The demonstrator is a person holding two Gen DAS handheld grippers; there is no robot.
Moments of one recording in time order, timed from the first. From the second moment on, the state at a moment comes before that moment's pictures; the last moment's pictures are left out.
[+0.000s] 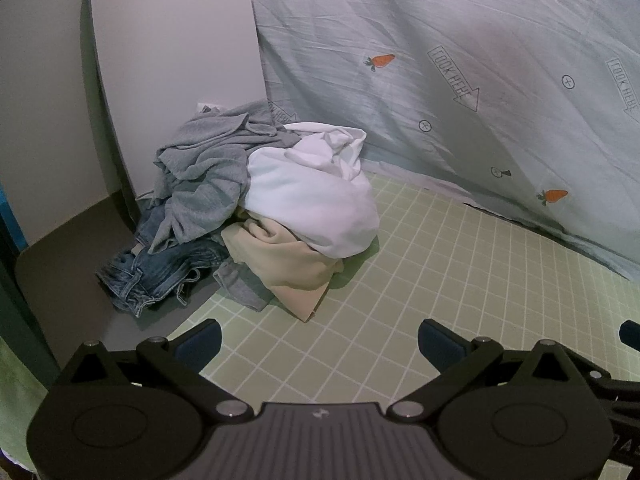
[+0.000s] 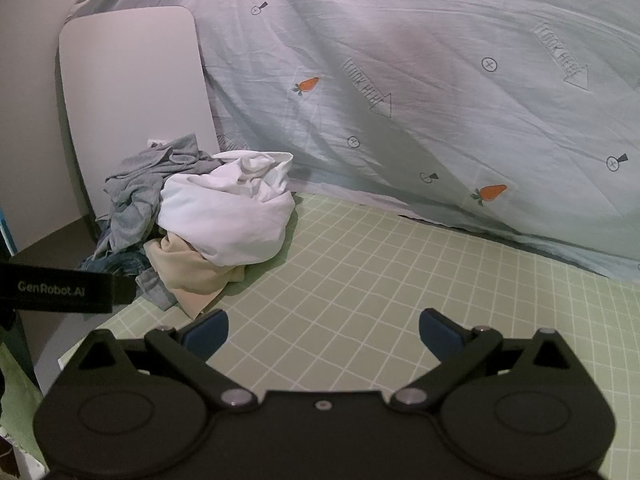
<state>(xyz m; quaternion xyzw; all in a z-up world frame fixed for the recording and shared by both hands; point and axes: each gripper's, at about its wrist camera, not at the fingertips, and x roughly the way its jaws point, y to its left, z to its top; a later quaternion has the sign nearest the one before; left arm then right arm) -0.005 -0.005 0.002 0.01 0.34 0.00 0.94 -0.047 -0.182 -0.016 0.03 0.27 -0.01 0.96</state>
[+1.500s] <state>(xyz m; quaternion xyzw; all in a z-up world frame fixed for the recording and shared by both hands) -0.002 0.000 -0.001 0.00 0.35 0.00 0.94 -0.049 -0.185 -0.018 0.04 0.28 -0.02 0.96</state>
